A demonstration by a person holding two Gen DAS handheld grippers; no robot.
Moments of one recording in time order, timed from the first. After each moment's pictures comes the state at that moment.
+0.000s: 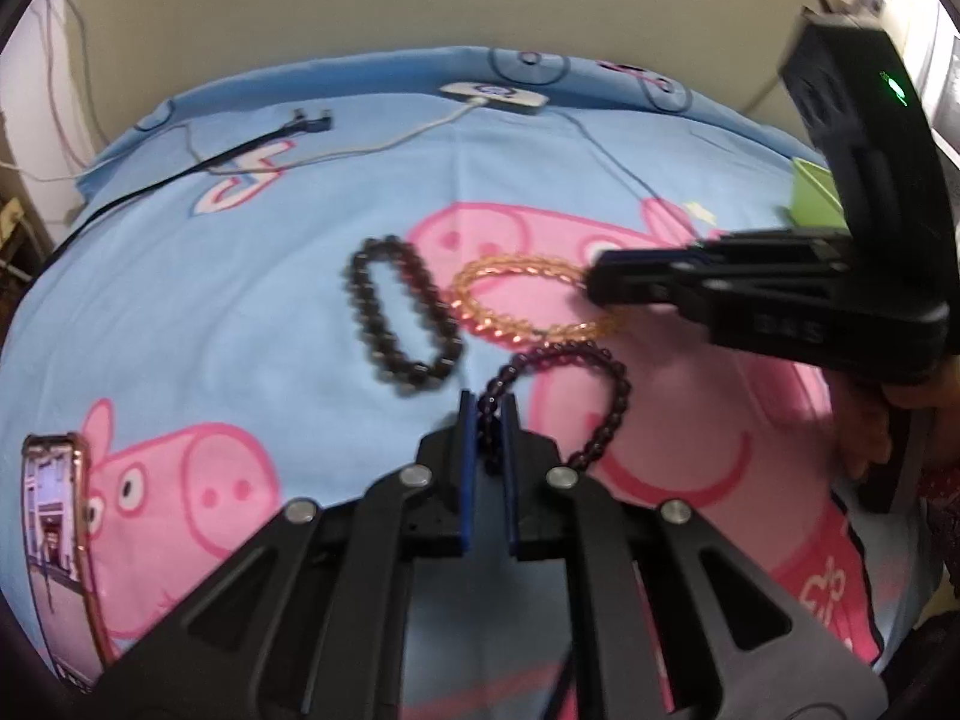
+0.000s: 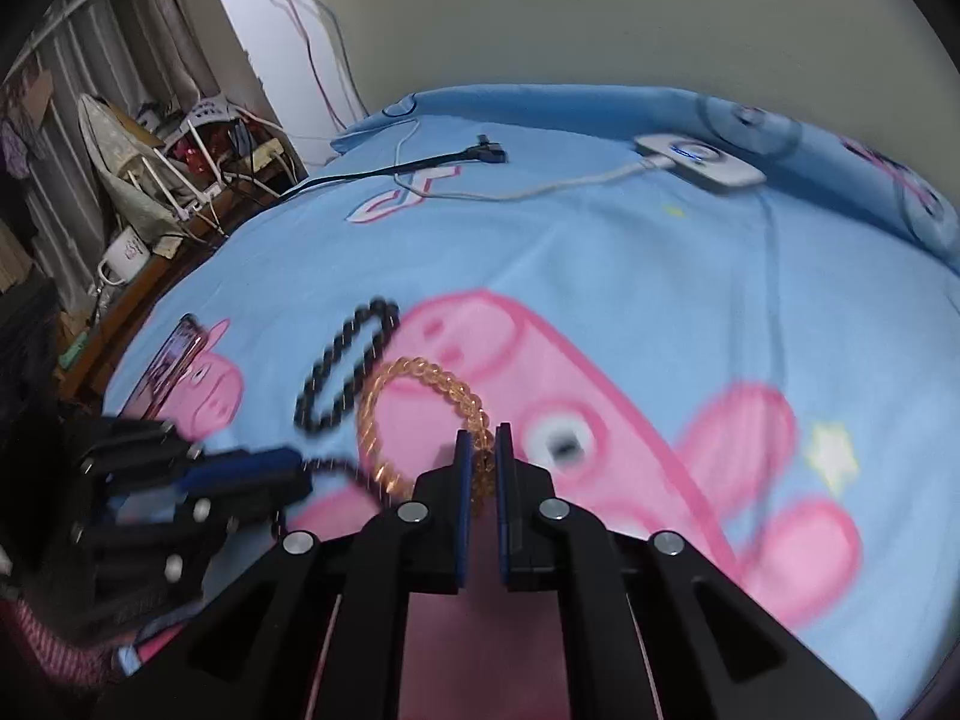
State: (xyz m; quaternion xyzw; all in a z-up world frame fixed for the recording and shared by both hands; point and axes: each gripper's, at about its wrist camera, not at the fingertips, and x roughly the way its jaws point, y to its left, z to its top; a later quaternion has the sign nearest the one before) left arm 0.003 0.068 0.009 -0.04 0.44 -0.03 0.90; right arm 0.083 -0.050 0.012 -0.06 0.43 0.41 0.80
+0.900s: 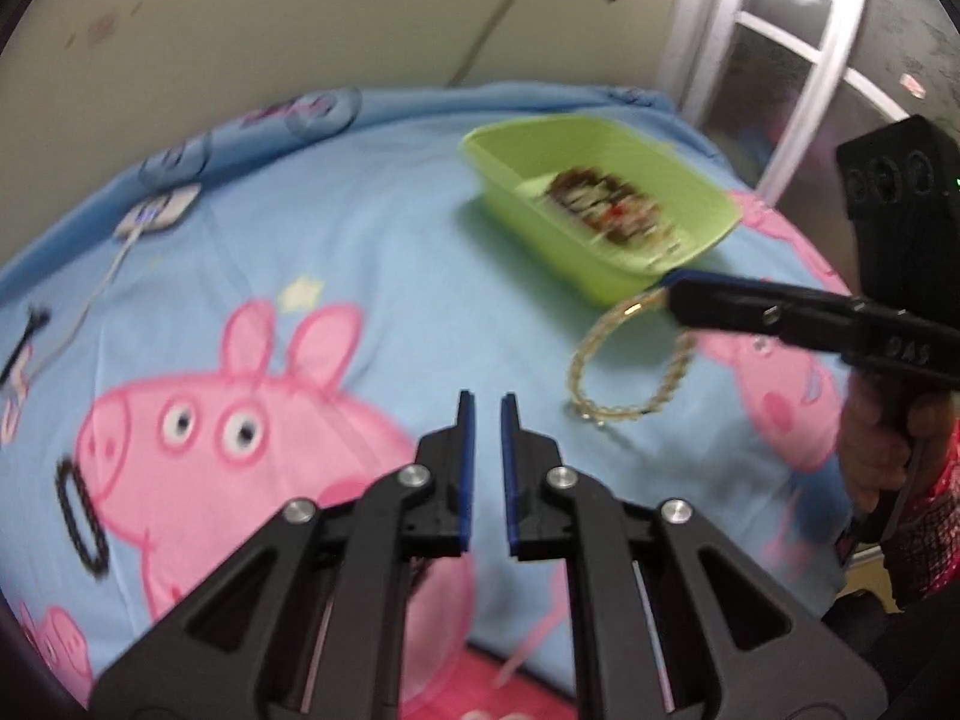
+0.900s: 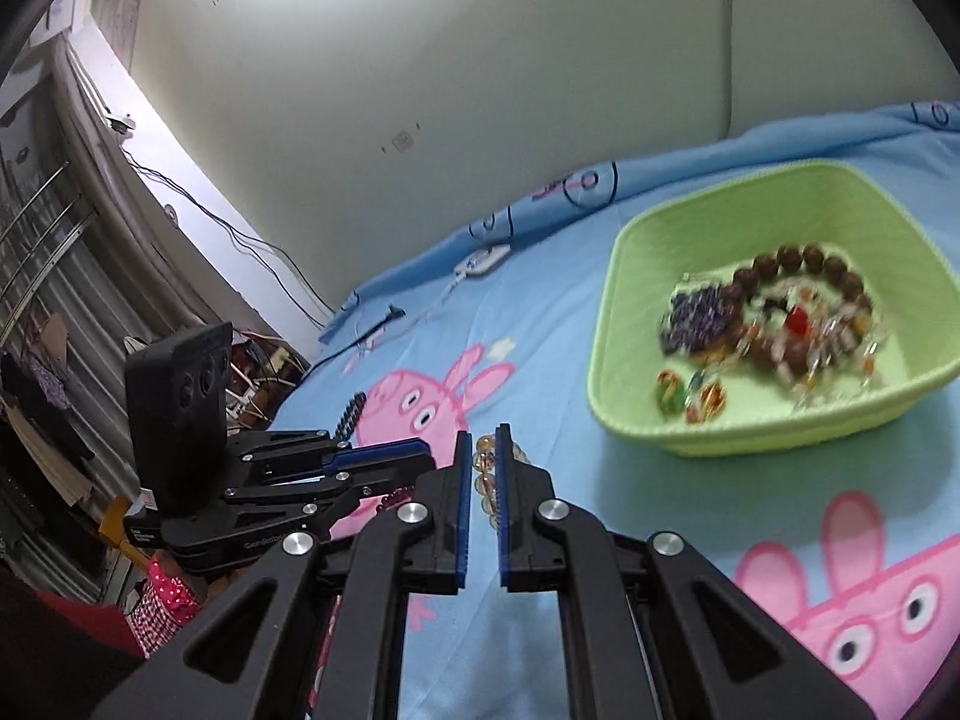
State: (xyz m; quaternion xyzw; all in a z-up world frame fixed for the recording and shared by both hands) left arm 0.039 -0.128 0.059 0.06 0.42 -0.24 0.87; right arm 0.012 -0.307 0.059 0.19 0.35 0.36 0.84
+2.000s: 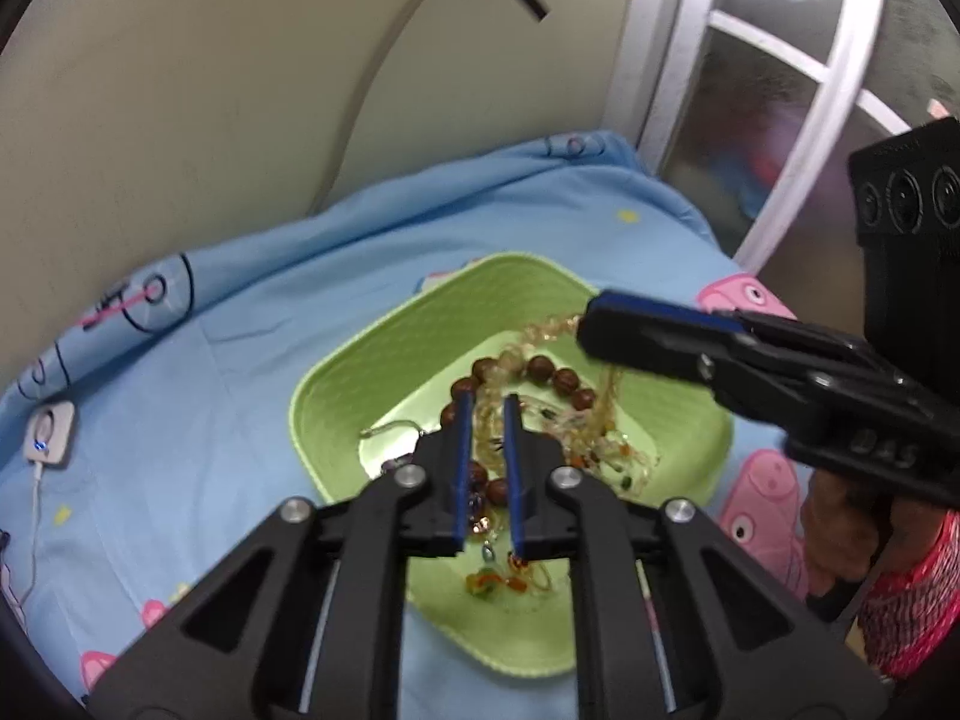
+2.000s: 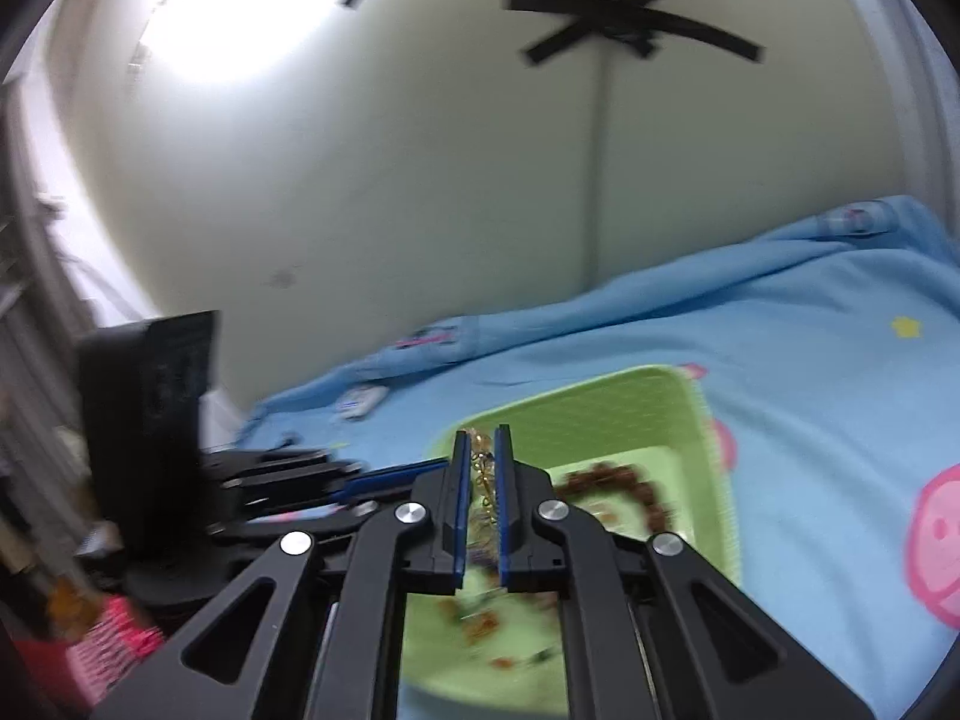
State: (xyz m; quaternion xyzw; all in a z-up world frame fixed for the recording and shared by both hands) left arm 0.168 -0.252 0.085 0.08 0.43 -0.28 0.86; right arm 0.106 -0.394 0.084 0.20 0.30 0.22 0.91
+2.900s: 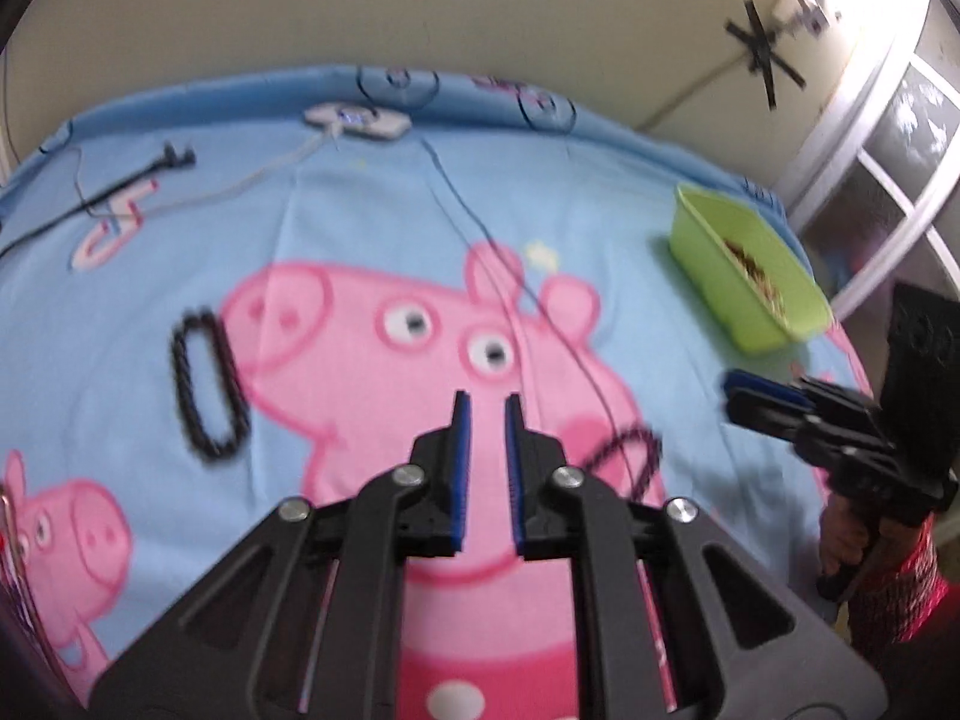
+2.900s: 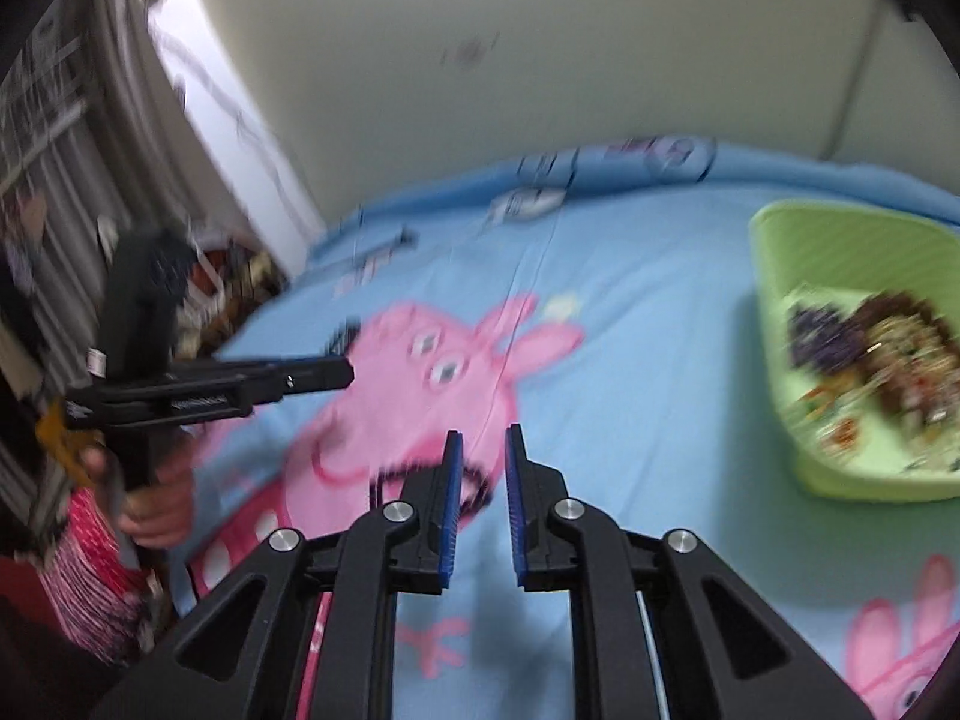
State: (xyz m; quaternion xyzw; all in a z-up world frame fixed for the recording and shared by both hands) left arm 0.021 0.006 0.049 -0.08 0.45 -0.12 0.88; right arm 0.020 -0.207 0.038 0.05 0.38 0.37 0.85
